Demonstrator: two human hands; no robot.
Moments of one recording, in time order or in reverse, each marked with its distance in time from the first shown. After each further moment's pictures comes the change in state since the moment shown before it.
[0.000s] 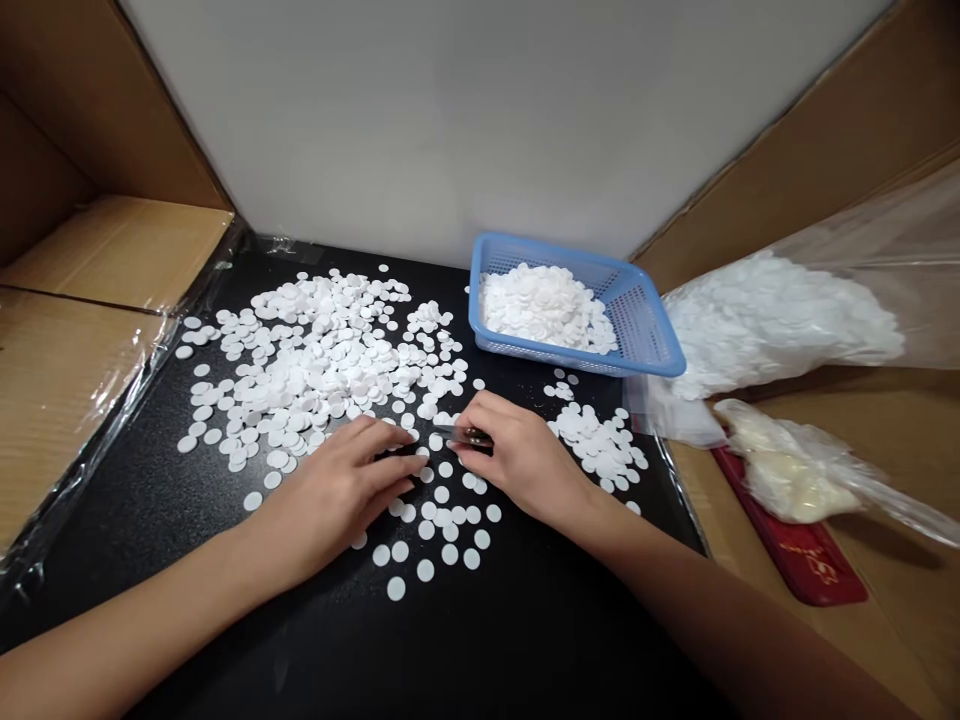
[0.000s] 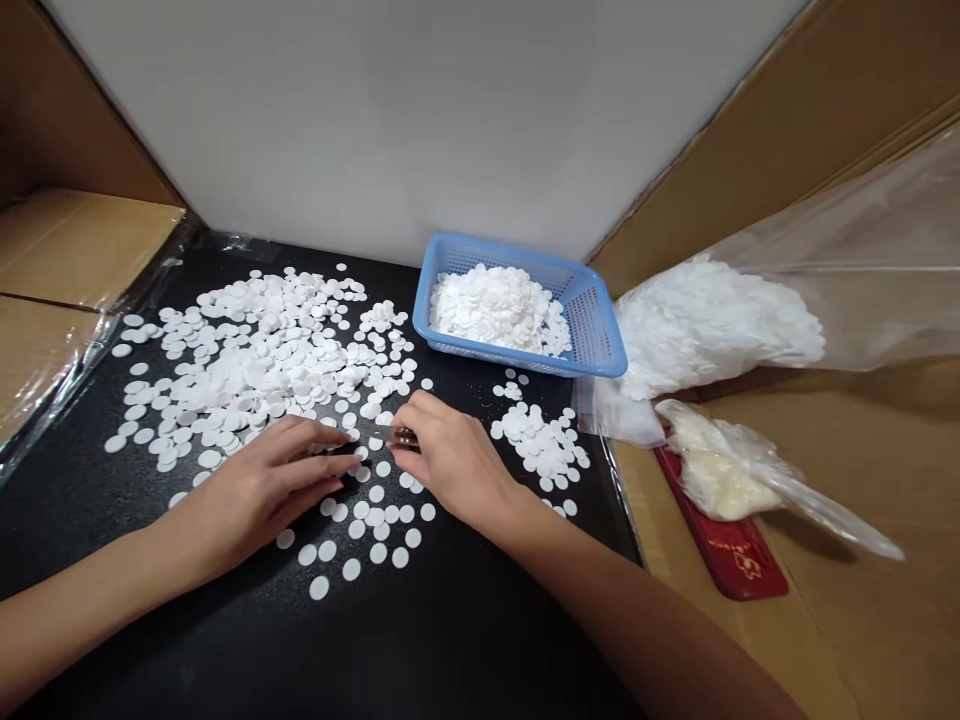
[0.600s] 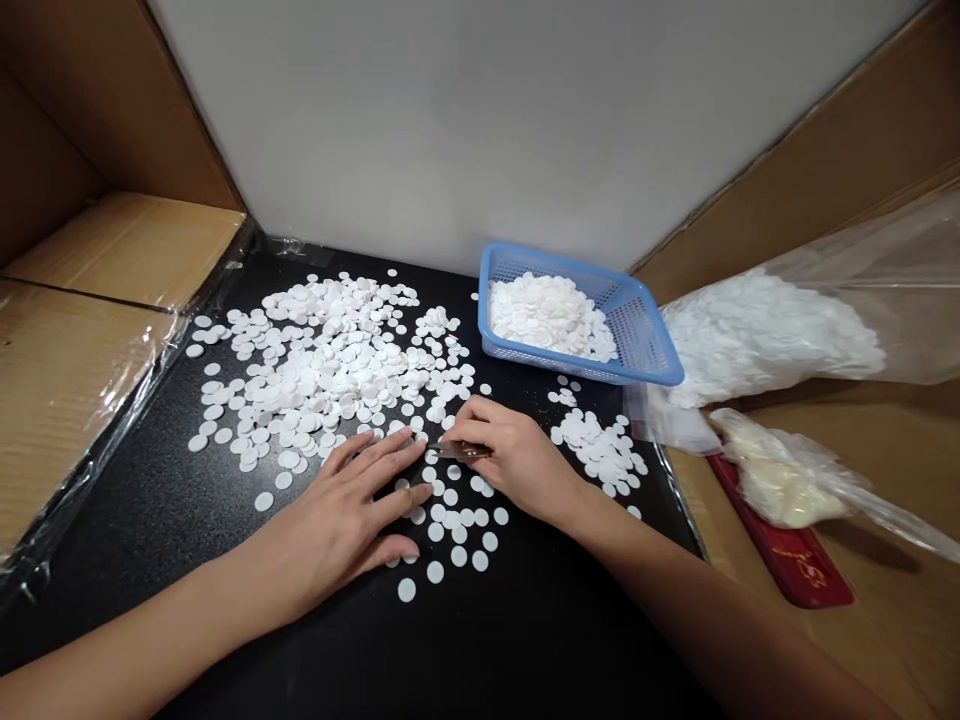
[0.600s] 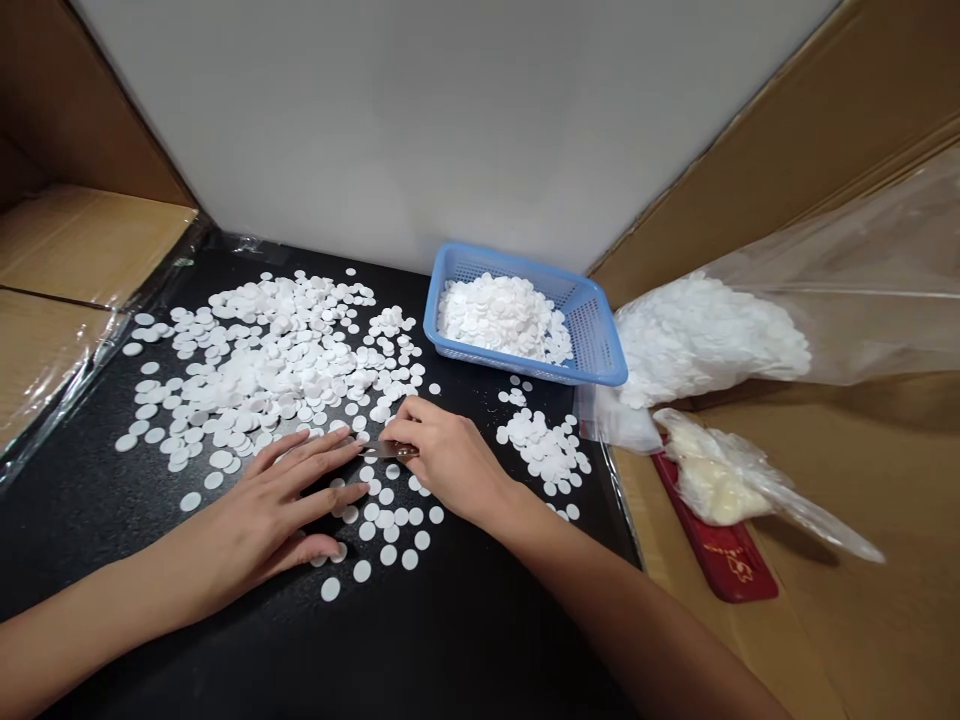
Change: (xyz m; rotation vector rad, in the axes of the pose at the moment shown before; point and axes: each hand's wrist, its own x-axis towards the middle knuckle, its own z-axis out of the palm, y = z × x) left_hand -0.026 0.001 0.006 0.129 -0.118 0.058; right_hand 0.007 -0.001 0.010 0.070 -0.012 -0.169
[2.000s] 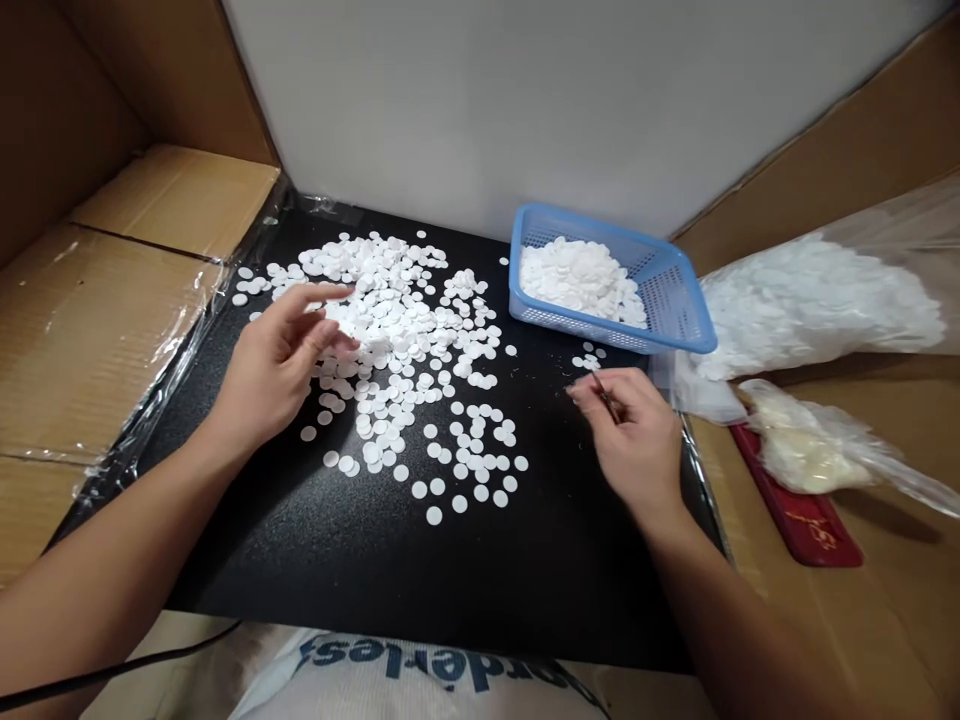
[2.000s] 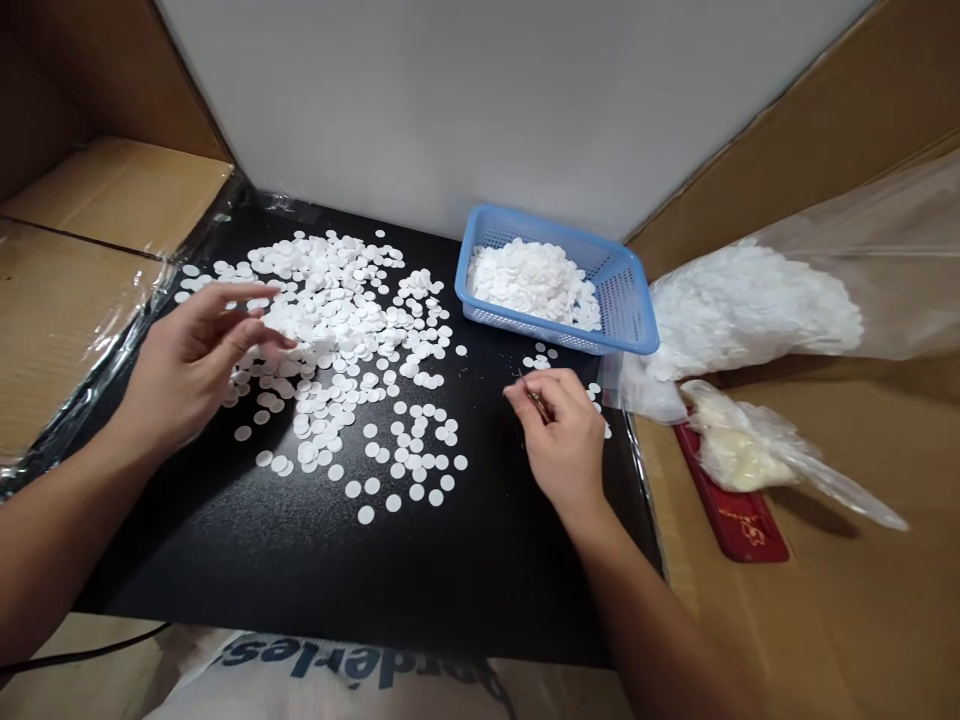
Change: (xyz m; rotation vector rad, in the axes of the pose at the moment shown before) left_hand 0.003 -0.039 -0.055 -0.535 0.507 -0.627; right_hand -0.067 0.012 -0.011 -0.220 0.656 0.296
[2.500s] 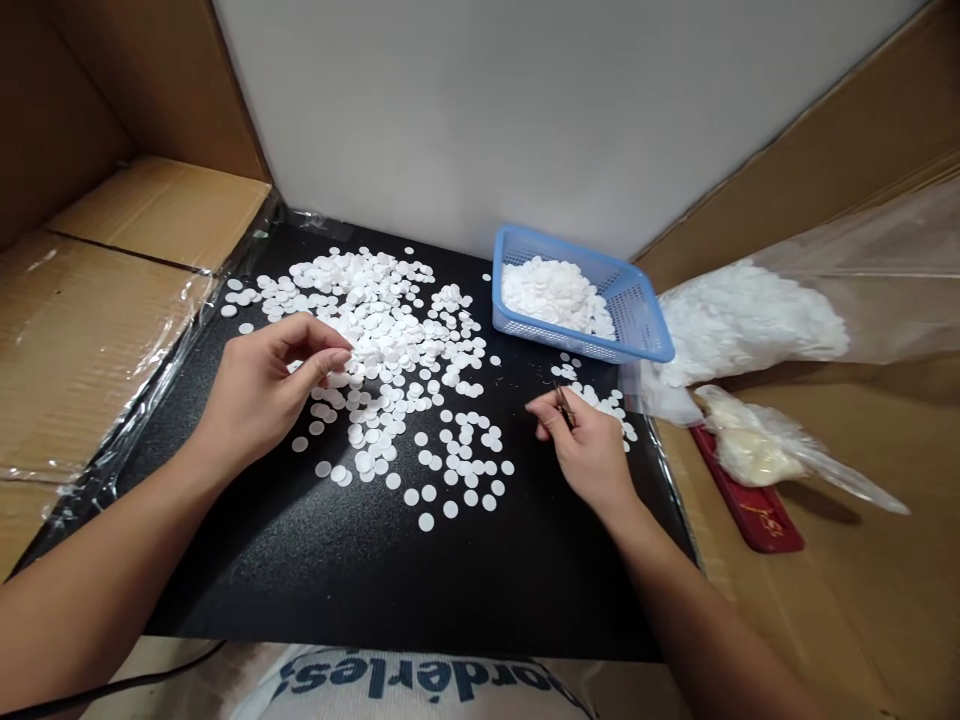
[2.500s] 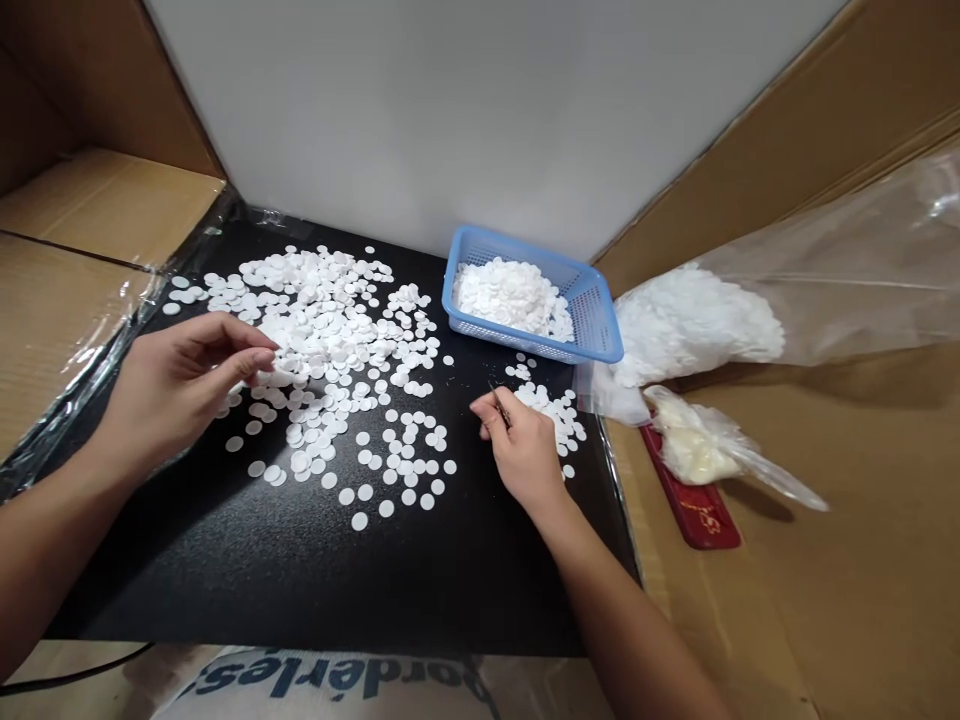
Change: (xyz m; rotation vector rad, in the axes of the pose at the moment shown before) left_hand -0.005 0.011 -0.008 0.005 -0.022 0.007; right_hand 0.000 -0.011 0.008 0.022 -0.195 0.018
